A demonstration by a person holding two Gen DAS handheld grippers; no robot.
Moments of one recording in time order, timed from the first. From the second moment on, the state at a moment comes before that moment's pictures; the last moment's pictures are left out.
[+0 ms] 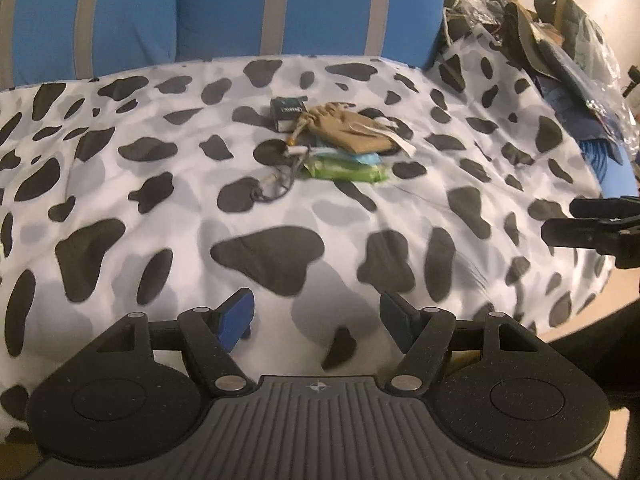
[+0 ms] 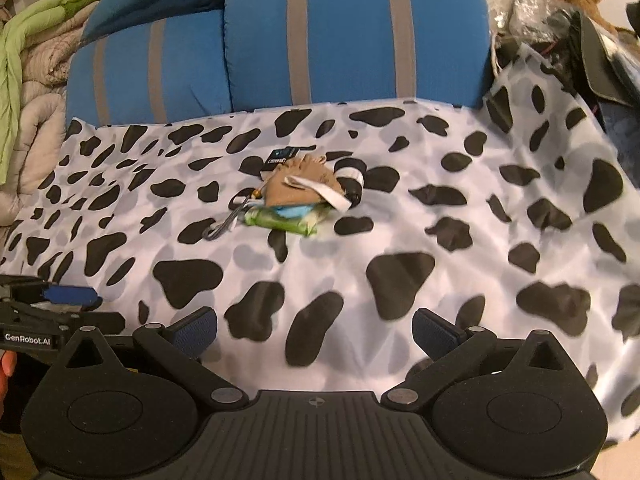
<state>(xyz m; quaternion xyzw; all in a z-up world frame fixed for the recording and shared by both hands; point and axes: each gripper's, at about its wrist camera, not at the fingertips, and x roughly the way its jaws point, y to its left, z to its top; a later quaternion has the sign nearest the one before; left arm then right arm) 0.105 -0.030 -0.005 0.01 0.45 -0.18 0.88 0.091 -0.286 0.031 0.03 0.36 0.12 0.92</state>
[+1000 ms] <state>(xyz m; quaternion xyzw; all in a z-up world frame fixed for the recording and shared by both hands) 0.182 -0.025 -0.008 0.03 0.40 -0.15 0.90 0.219 -0.243 -0.001 -0.15 0.32 0.15 0.92</state>
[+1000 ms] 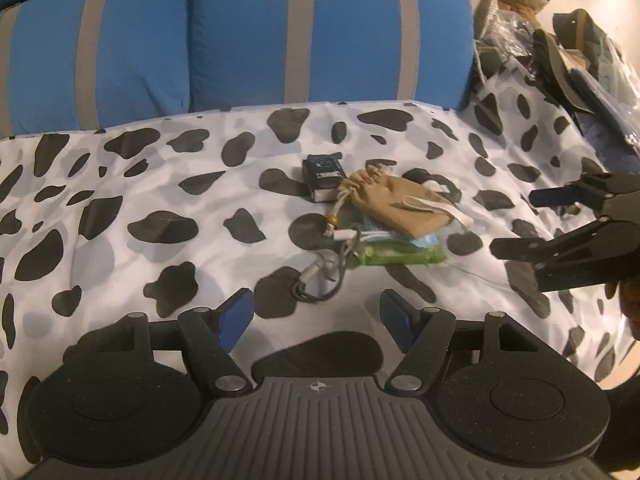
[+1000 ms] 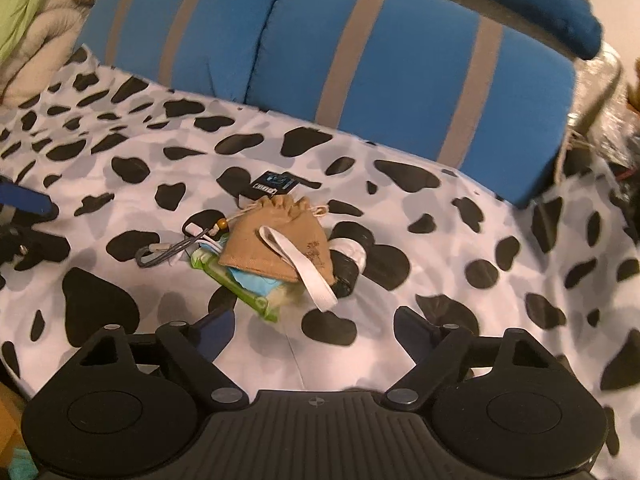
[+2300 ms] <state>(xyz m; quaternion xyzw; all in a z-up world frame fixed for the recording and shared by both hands) 0.204 -0.063 -0.052 0.17 0.40 -0.18 0.88 0.233 -0.236 0.029 -0.14 0.32 0.12 0.93</state>
